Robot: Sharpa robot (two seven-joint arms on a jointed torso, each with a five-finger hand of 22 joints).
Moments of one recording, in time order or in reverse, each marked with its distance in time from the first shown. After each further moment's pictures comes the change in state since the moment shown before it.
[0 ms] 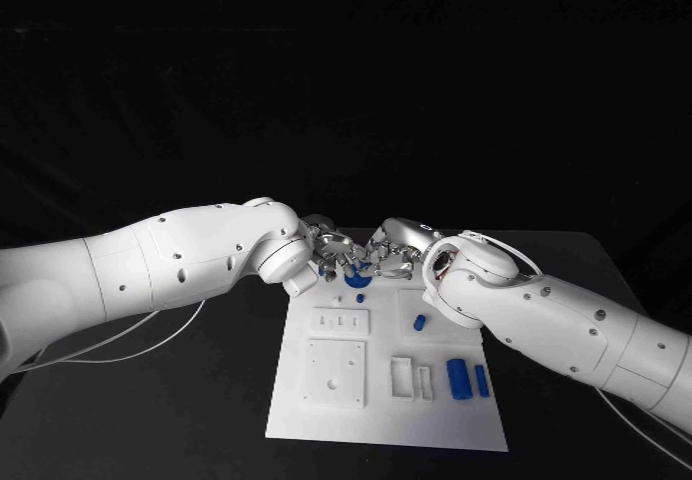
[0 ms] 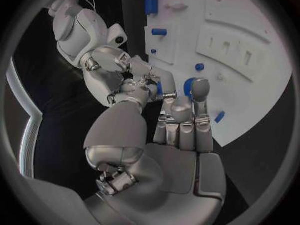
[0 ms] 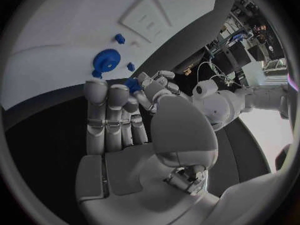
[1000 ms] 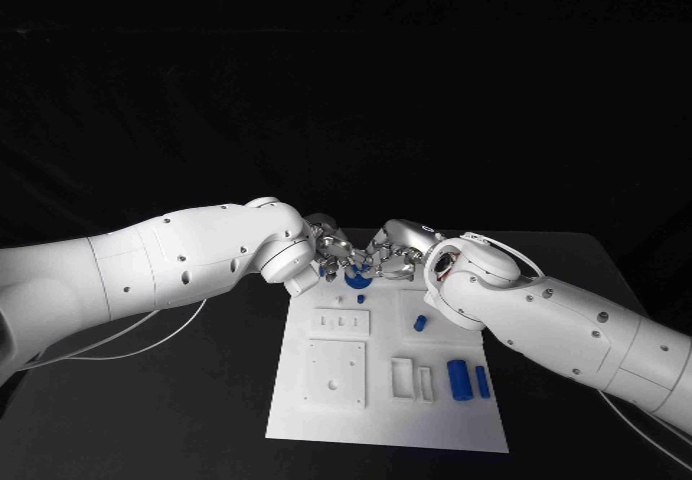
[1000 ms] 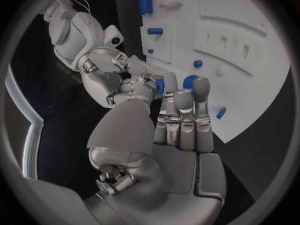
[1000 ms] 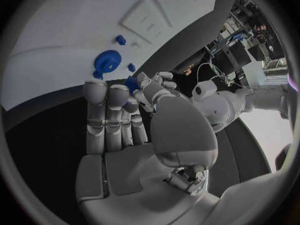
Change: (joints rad) left arm 0.001 0.008 0.002 -0.002 -0.049 -0.001 -0.011; left_hand 0.187 0.019 -0.216 0.075 -0.182 -0.005 -0.006 -0.003 -0.178 -0.002 0.028 -0.110 -0.034 -0.061 0.023 -0.094 -0.141 0.001 -0.034 0.020 0.042 -0.095; right arm -0.002 -0.005 -0.001 0.004 0.002 0.000 -0.002; right_hand -0.003 0.008 0.026 -0.010 -0.054 -0.003 0.003 -0.004 0.000 0.006 -0.002 0.007 0.011 0.000 0.000 0.006 -0.004 -0.013 0.000 0.000 0.008 0.007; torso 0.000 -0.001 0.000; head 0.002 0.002
